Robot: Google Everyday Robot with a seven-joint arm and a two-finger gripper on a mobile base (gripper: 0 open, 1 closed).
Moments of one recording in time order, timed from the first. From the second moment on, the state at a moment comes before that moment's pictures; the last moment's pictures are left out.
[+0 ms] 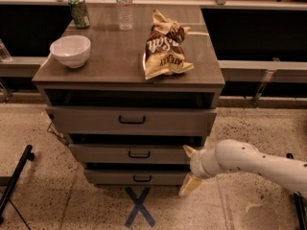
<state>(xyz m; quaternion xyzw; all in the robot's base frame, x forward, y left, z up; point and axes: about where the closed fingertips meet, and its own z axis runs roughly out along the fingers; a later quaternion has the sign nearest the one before) 0.508 -0.119 0.494 -0.63 0.72 0.10 0.28</state>
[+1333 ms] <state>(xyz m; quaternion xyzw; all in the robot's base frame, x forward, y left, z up) 0.582 -0.134 0.434 -0.61 0.72 0.11 0.30</state>
